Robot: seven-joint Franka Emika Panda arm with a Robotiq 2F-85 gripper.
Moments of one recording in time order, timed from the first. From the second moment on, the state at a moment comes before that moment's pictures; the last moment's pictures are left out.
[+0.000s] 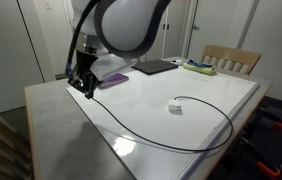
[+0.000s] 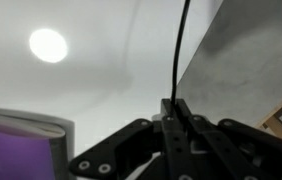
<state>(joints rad) 0.68 0.63 -0.09 -1.86 -0.26 2.82 0.47</state>
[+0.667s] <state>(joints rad) 0.79 0.64 -0.22 -1.88 -0.28 2.83 0.59</state>
